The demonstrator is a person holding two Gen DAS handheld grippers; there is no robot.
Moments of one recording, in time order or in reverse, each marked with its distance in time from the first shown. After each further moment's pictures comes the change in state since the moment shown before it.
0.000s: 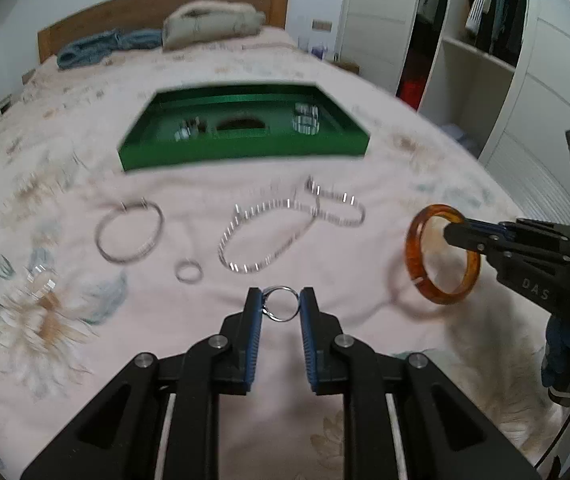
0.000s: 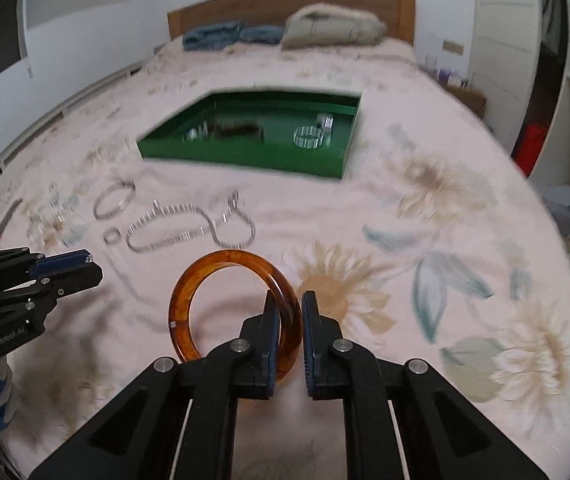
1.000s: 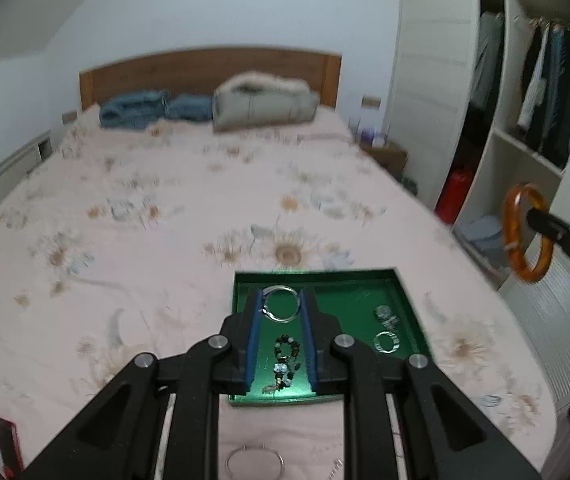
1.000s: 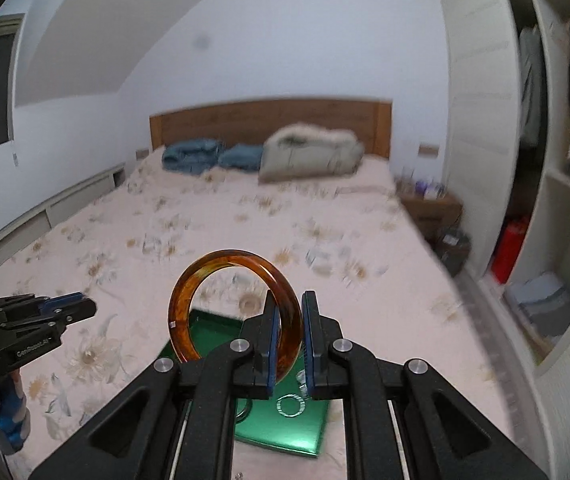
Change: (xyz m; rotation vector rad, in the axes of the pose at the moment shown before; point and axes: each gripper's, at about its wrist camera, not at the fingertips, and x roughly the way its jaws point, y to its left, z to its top) left arm -0.022 0.110 0.245 -0.082 -0.167 0.120; right arm -0.025 -0.002 0.266 0.045 -0.308 -0.060
